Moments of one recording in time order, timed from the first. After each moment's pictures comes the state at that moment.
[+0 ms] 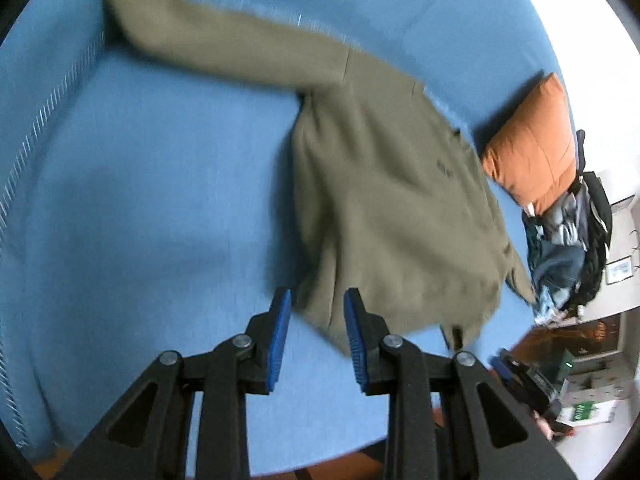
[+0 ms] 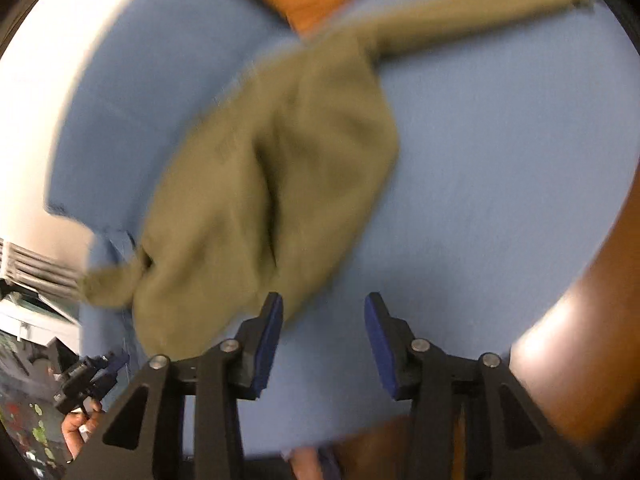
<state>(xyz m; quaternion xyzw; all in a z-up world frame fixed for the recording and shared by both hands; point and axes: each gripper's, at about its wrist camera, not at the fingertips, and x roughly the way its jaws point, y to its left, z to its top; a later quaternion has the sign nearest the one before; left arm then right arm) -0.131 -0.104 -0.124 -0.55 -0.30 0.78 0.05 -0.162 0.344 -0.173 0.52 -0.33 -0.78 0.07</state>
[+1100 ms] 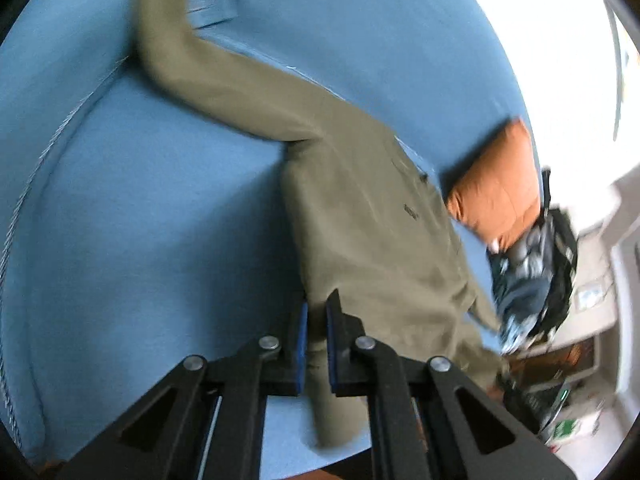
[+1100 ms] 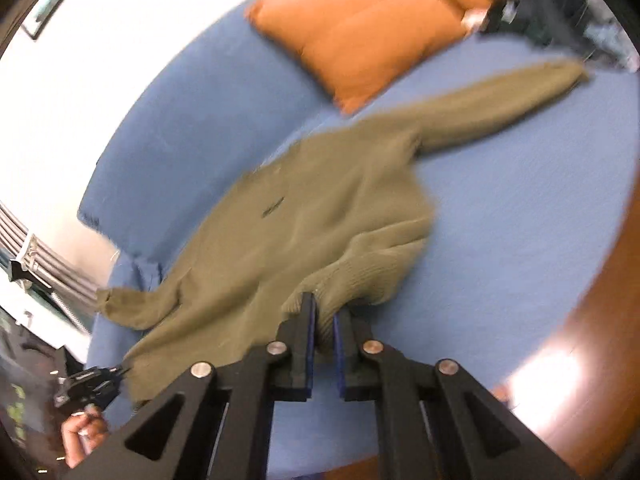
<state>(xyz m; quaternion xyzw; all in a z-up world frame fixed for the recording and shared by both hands) -0.095 -0.155 -0.098 -0.46 -0.37 0.81 0.06 -0.163 0.316 -0.109 0.40 -0.28 -0.87 0.05</state>
